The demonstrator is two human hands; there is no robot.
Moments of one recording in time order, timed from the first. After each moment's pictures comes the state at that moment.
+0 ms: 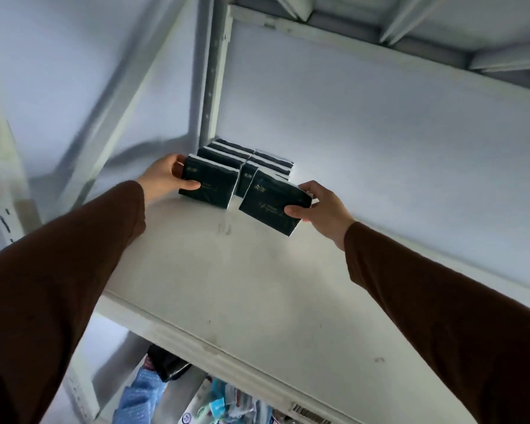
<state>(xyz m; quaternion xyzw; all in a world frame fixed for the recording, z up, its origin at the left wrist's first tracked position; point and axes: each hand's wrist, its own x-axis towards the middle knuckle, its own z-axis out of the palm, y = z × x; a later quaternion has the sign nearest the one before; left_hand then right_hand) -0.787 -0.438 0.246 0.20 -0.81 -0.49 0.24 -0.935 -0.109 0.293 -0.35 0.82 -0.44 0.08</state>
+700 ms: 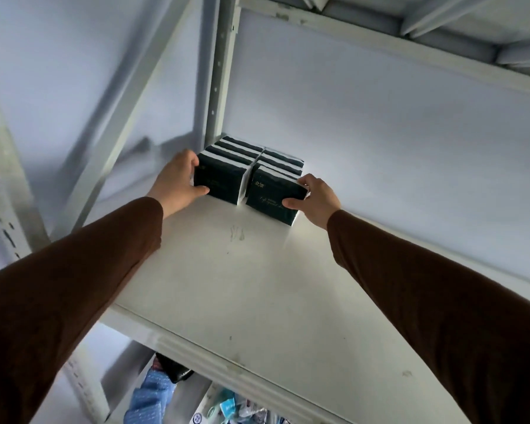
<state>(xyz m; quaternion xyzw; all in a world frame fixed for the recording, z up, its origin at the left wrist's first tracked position) -0.812 -0.430 0.243 0.20 -0.89 -0.28 0.31 -0.977 -0.169 0.288 -0.34 0.90 -0.27 -0.03</state>
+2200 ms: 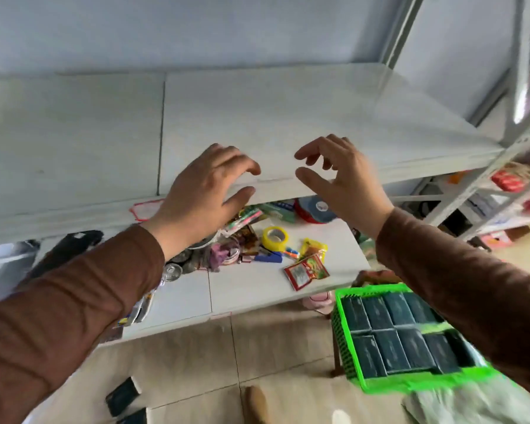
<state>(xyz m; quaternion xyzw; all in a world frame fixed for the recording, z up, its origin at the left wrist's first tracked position) -0.742 0.259 0.243 -0.28 -0.91 -0.17 0.26 -0.774 0.504 0.251 -0.26 0.89 -0.31 -0.21</state>
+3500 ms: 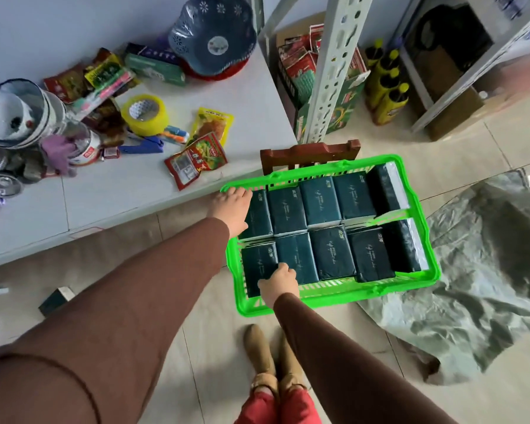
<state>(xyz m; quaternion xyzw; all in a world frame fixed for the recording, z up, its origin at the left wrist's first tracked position) -0.783 0.699 -0.291 -0.18 -0.95 0.09 -0.25 -0.632 0.817 -0.299 0.29 0.81 -0.34 0.38</state>
